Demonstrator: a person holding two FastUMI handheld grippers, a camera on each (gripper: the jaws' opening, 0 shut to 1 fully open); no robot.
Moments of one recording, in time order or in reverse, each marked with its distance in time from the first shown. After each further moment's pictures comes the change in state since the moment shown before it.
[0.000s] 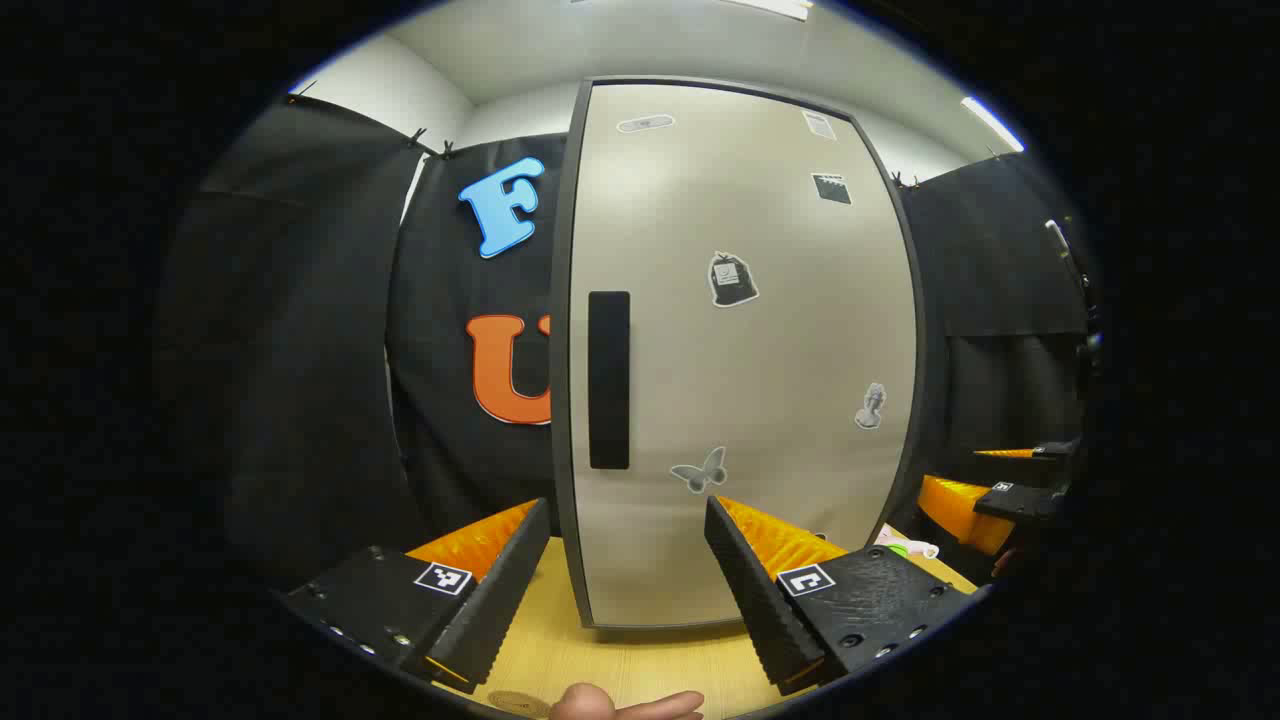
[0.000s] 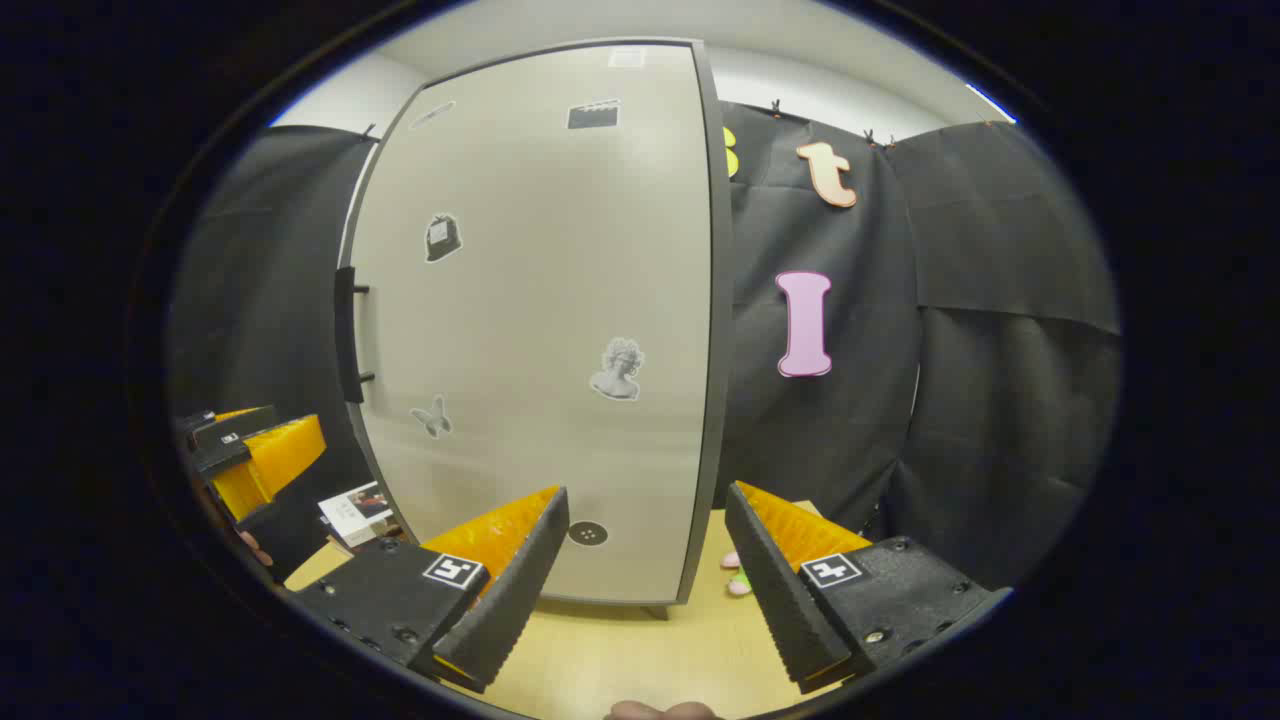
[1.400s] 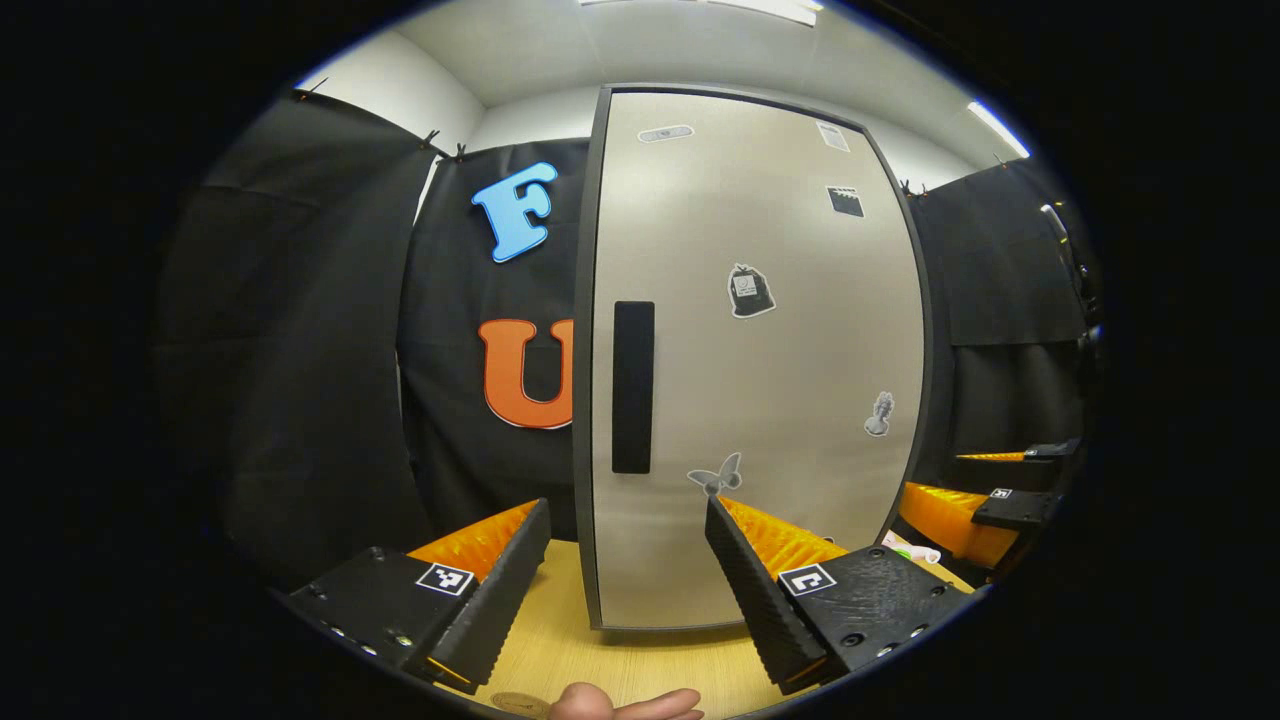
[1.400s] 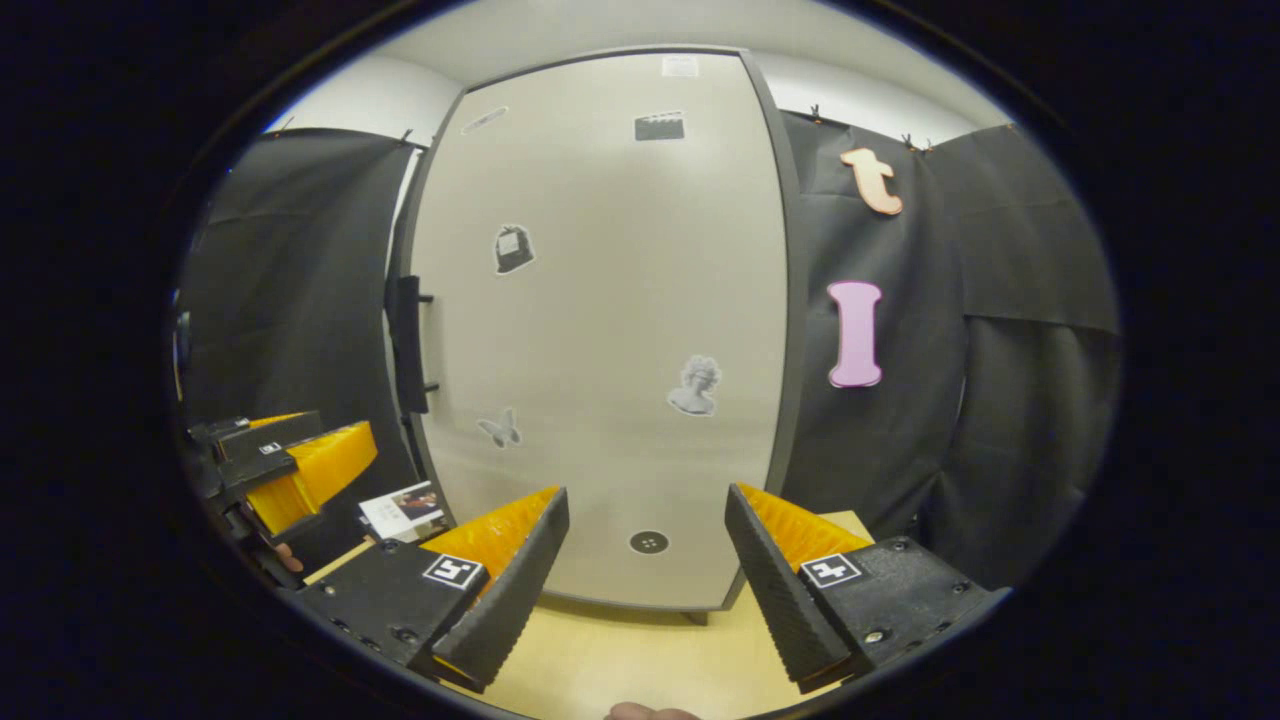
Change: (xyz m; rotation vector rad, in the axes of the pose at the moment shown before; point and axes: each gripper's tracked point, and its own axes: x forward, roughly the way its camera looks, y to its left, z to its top) left arm -0.010 0.020 0.006 -0.017 -0.010 0.032; right arm -0.005 0.064 0.017 -0.019 -0.024 0.201
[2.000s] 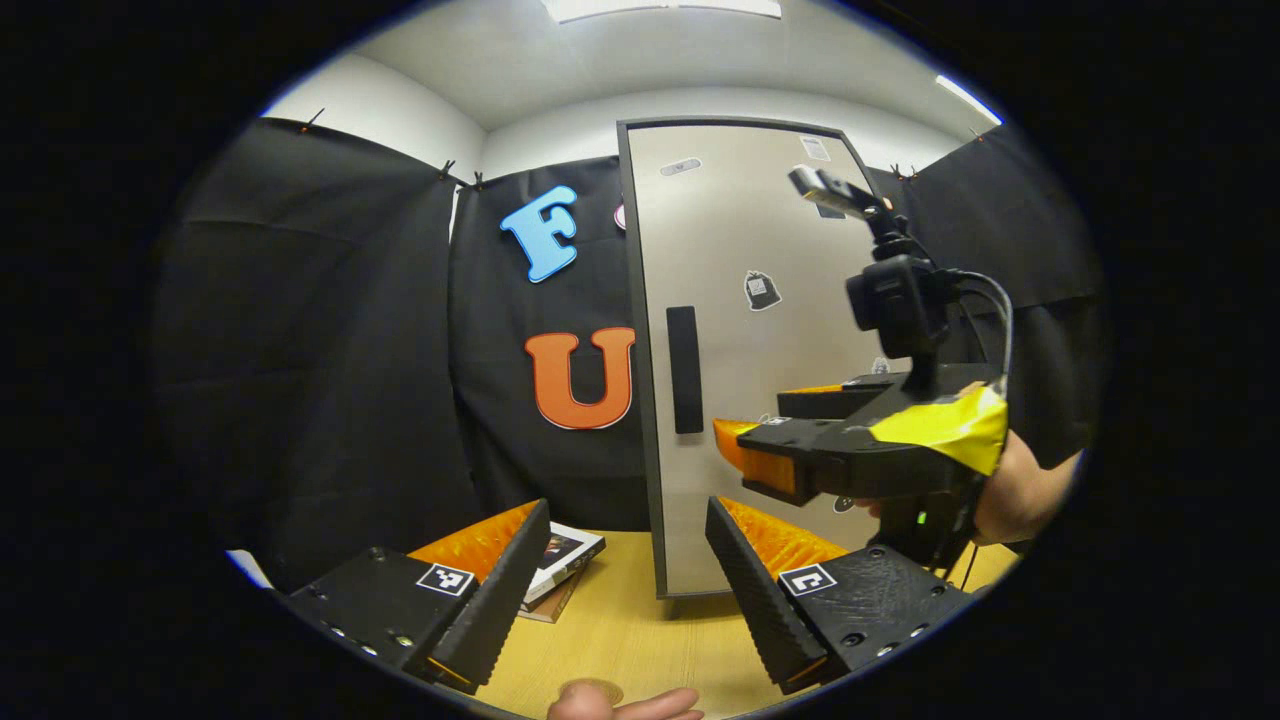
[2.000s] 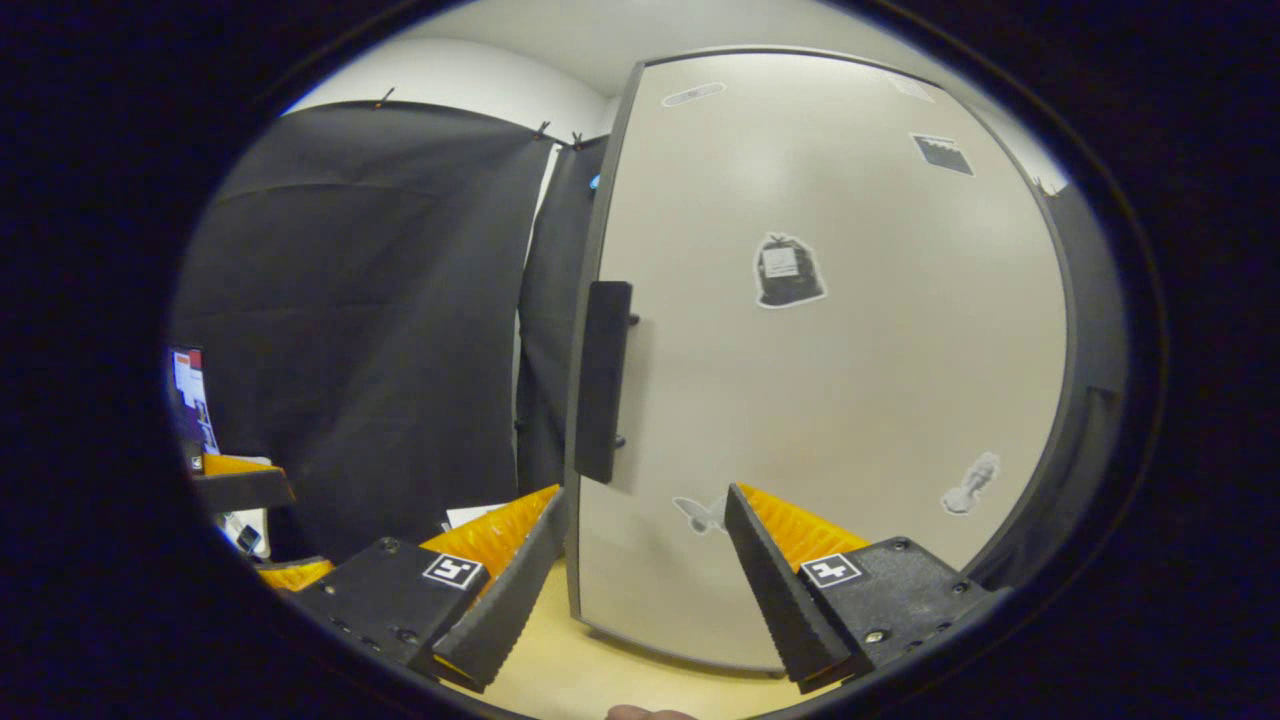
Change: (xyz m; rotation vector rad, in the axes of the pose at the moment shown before) left arm -0.095 0.045 -0.010 0.108 -0.020 0.091; right arm 0.077 0.155 0.022 -0.180 -0.045 0.303
